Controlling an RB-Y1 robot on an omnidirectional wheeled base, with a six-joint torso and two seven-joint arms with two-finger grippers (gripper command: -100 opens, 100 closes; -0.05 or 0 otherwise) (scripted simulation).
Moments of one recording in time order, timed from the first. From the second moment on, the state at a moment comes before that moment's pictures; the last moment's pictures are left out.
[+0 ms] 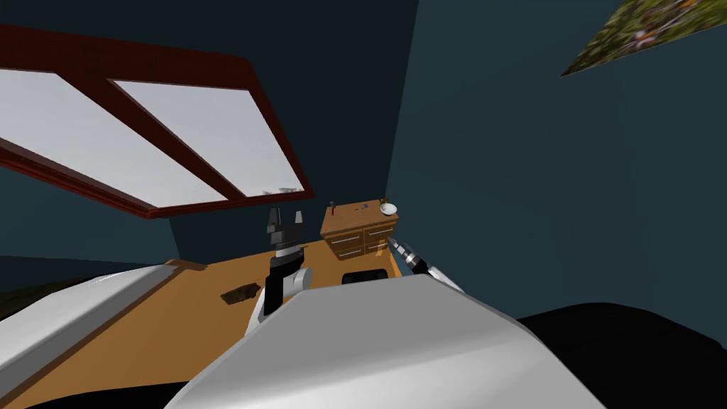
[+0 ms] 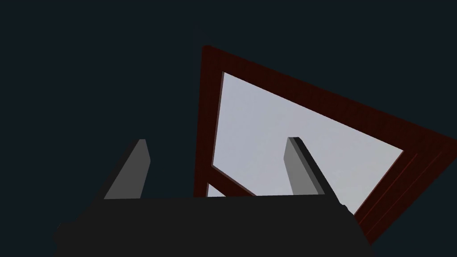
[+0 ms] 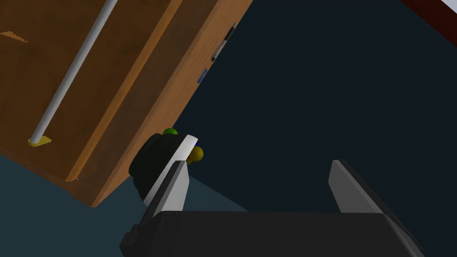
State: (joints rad) left arm 0.49 0.04 0.05 -2.24 0.08 -0.50 0.16; right arm 0.44 -0.53 0.29 -1.61 0.25 -0.49 0.04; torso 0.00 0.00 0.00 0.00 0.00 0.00
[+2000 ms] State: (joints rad) left arm 0.49 0.04 0.05 -2.24 0.08 -0.50 0.16; right arm 0.38 -0.91 0.47 -1.04 0.46 -0.52 0.17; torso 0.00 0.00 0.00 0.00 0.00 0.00
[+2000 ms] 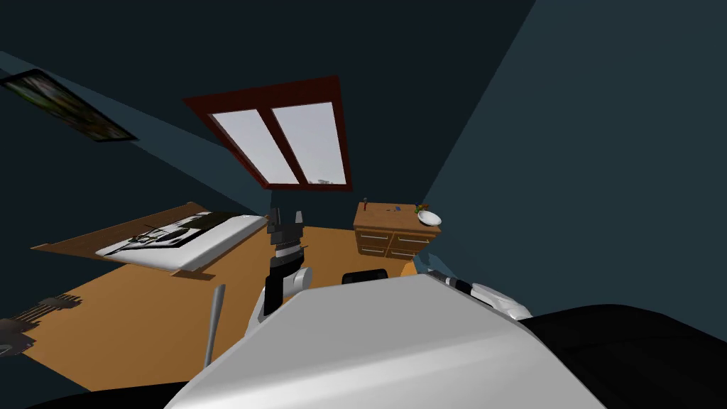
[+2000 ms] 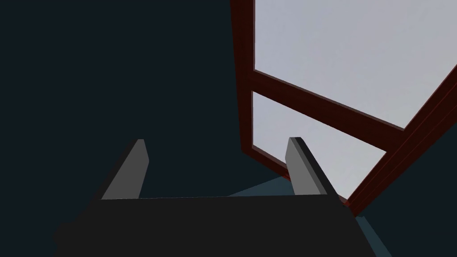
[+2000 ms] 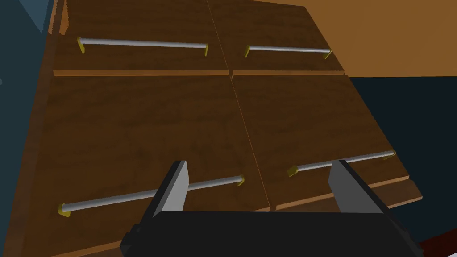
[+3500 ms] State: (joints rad) left arm 0.49 0.04 0.05 -2.24 0.08 -0.50 0.16; right arm 0.33 -1.13 0.58 -0.63 0.58 -0.53 0.25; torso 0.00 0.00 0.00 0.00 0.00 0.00
